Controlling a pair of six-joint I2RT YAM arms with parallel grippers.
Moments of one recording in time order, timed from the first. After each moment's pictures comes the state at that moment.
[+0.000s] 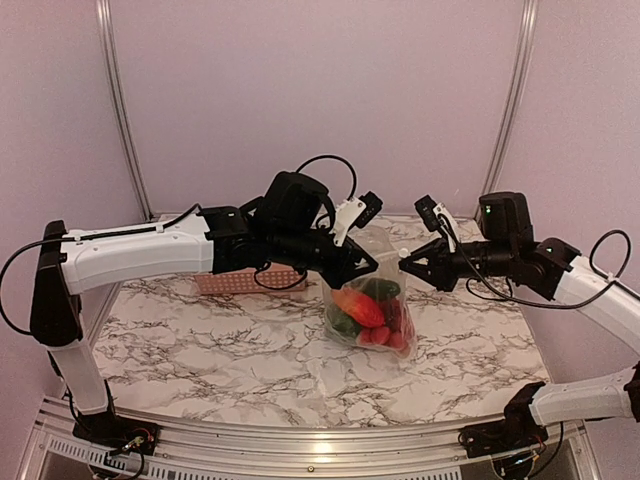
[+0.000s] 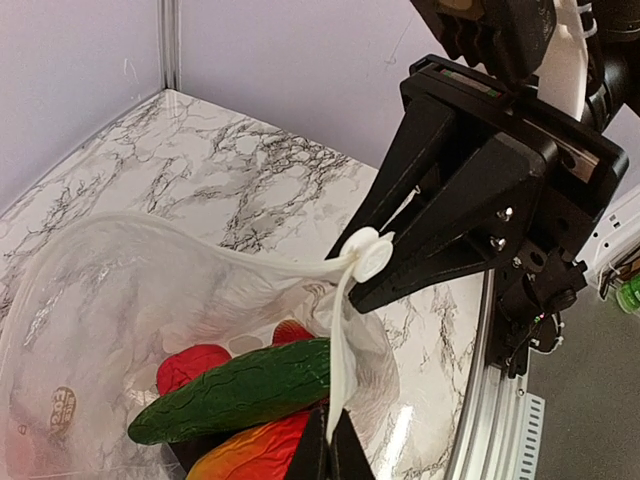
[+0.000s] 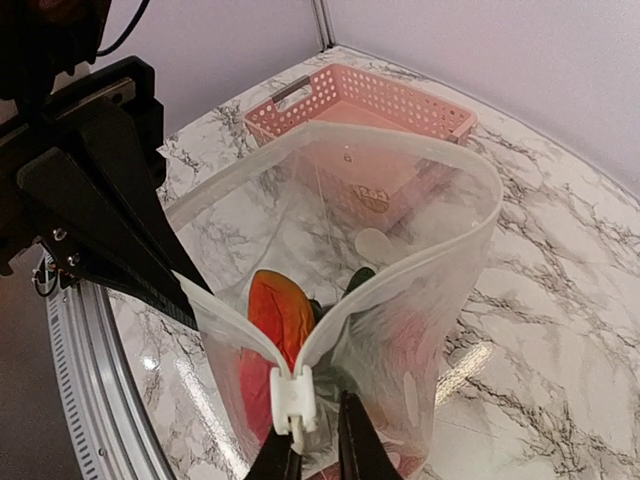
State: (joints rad) left arm -1.06 1.82 1.62 -0.28 0.20 -0.13; right arm 0.55 1.05 0.95 -0.41 -0.47 -0.02
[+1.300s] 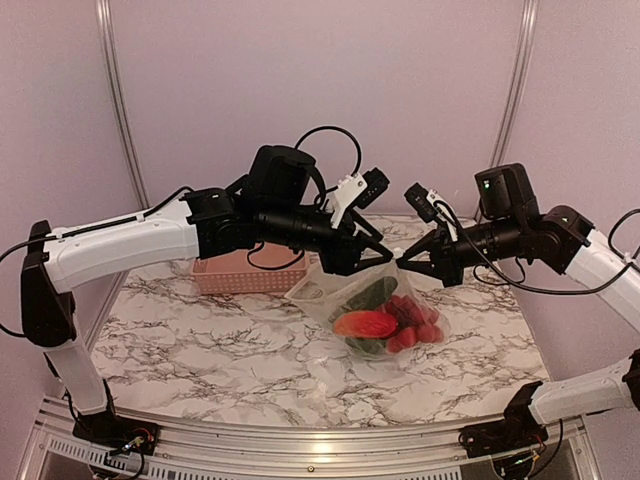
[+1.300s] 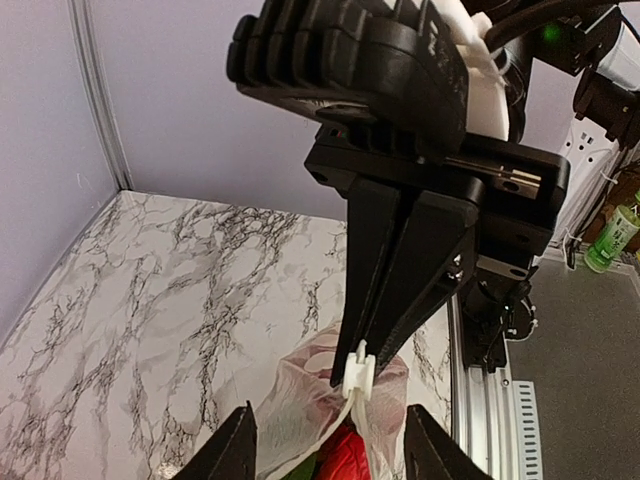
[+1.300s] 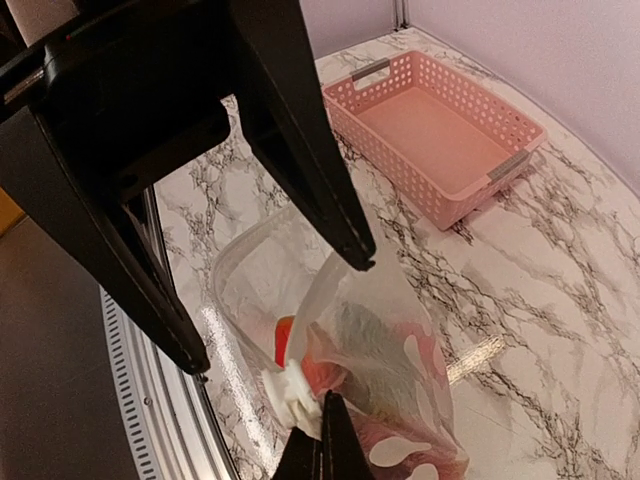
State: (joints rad) left arm -1.05 1.77 1.69 -0.28 0.35 0.07; right arm 0.65 1.11 1.20 -0.72 -0.52 -0.13
